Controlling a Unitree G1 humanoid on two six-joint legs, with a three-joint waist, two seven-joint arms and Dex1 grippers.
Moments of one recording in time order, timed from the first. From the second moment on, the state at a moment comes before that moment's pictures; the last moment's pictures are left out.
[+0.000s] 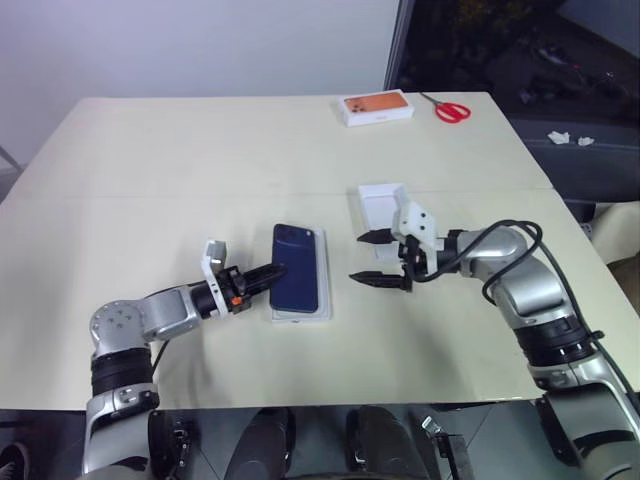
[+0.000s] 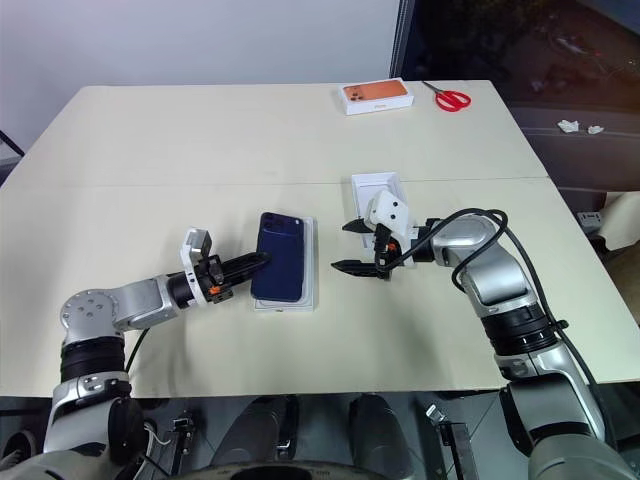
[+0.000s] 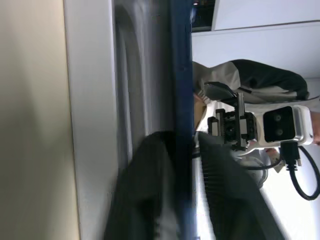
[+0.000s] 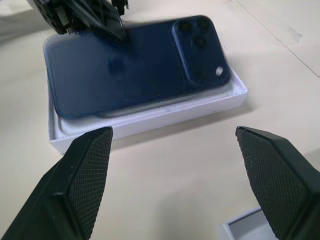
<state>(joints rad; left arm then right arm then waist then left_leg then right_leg) -0.44 0.34 0.44 0.30 -1.32 1.43 -0.31 -0.57 -0.61 0.18 0.02 0.26 0.43 1.11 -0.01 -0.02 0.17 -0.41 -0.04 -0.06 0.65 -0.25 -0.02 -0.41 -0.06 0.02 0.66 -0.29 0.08</state>
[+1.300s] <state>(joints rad) -0.40 0.55 0.41 0.05 -1.30 1.37 -0.41 -0.59 -0.48 0.21 0.05 0.24 0.42 1.02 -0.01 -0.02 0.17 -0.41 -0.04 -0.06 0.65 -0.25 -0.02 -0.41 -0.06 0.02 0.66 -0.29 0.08</state>
